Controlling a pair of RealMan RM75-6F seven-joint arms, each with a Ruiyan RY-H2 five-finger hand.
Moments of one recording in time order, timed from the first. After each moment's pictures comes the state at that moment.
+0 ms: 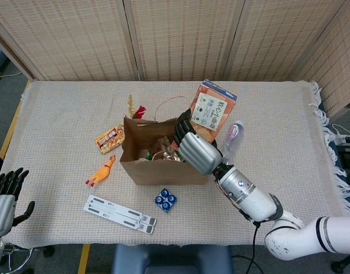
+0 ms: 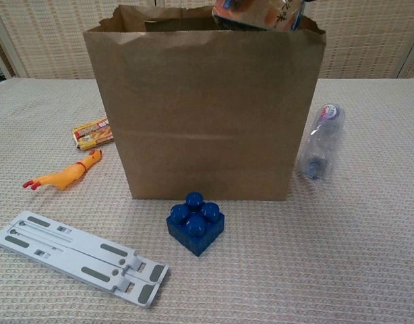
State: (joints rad) left arm -0.08 -1.14 -0.05 -1.59 1.48 1.50 0.07; right arm 1.17 -1.02 0.04 -2.08 -0.99 1.15 -1.63
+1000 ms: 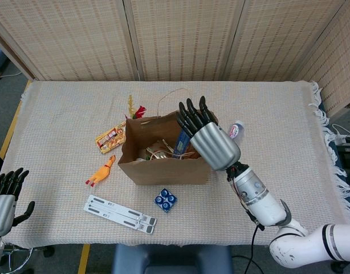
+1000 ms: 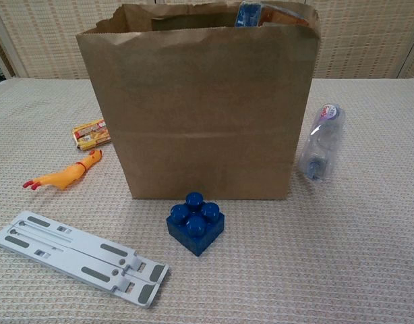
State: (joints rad) left arm -0.08 -1.14 -0.05 -1.59 1.48 1.50 0.07; right arm 1.06 -1.03 0.08 -2.12 -1.03 1.35 -1.45
